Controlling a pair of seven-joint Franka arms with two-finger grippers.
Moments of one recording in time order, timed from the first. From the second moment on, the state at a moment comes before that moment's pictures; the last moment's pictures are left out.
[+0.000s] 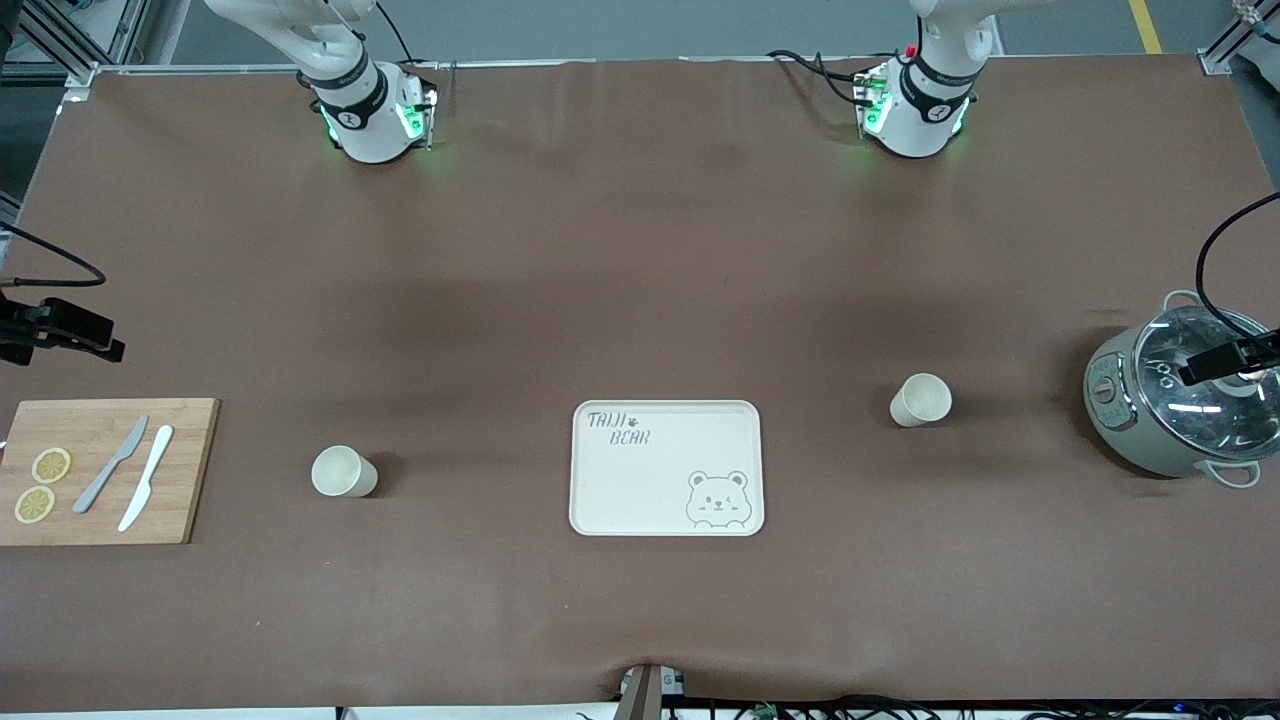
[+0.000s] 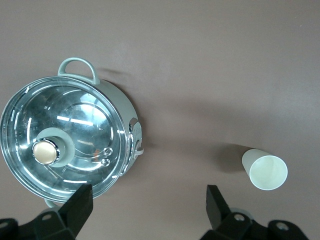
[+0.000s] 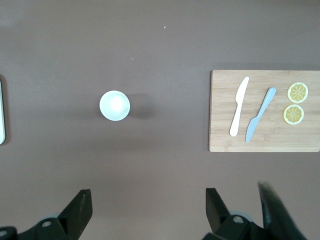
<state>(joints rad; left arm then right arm) 0.14 0.26 0.07 -1.55 0.02 1.80 0.01 -0.03 0.26 -0.07 -1.28 0.02 1.54 -0.11</state>
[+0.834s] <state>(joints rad) 0.15 0.34 0.06 -1.41 -0.08 1.87 0.01 -0.03 0.26 -0.07 -1.28 0.02 1.55 -0.10</state>
